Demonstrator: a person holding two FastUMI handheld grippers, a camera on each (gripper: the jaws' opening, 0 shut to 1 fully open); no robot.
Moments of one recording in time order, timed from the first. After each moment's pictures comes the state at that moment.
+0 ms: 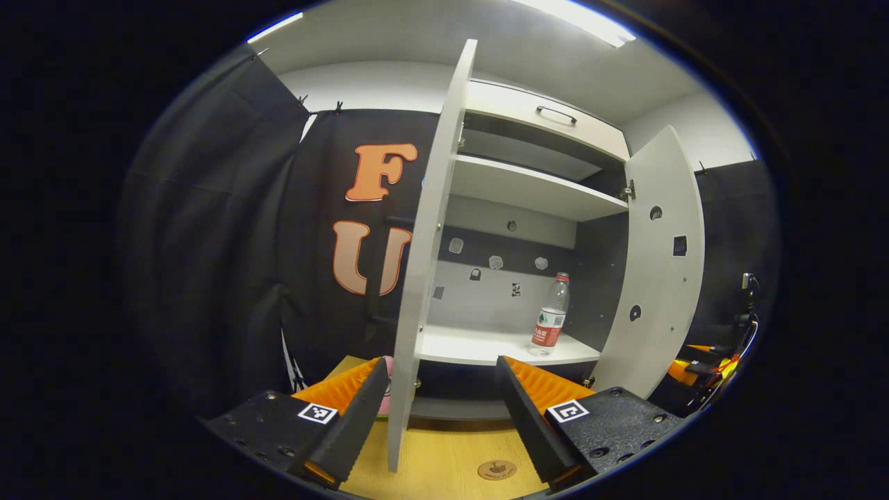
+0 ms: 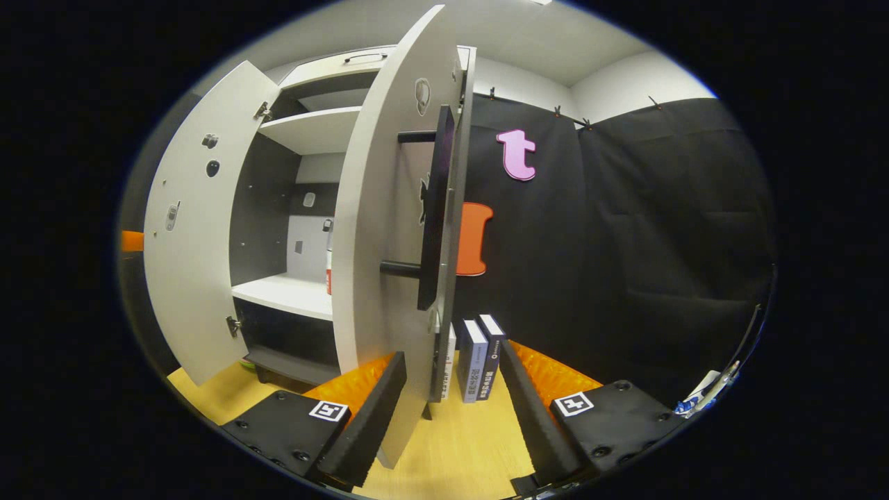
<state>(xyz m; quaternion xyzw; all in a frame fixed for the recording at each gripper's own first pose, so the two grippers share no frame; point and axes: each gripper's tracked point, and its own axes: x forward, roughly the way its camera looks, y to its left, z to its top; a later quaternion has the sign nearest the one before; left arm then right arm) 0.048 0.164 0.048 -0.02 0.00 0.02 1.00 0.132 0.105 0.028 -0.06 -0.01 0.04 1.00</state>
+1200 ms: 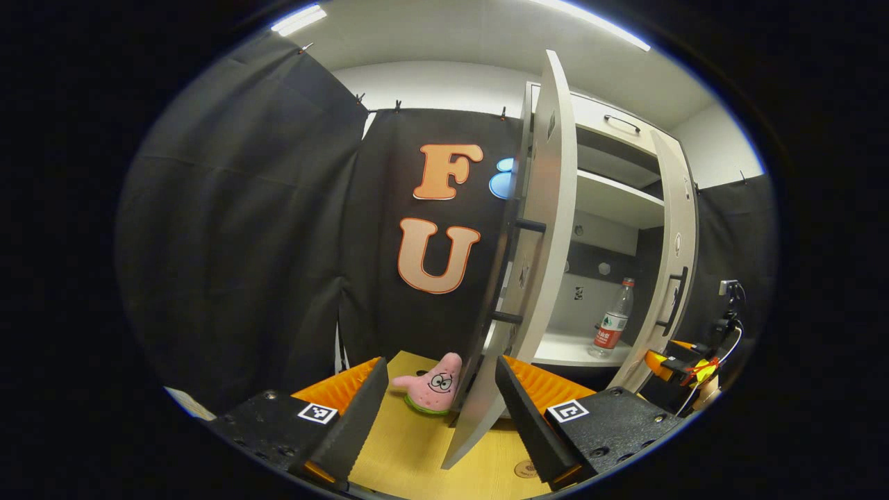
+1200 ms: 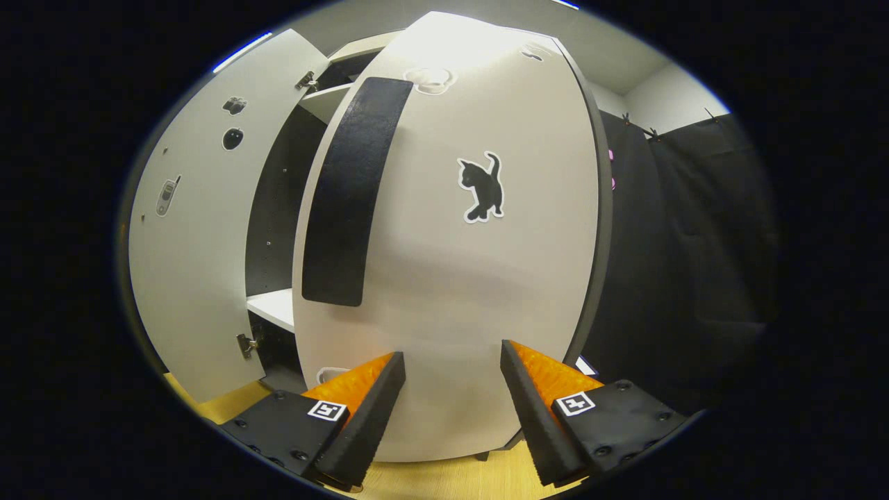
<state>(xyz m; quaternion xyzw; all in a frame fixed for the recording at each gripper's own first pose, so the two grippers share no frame) 0.030 0.257 0.043 -0.03 0.00 0.12 0.99 0.253 0.238 0.026 -0.09 -0.03 0.13 0.99</state>
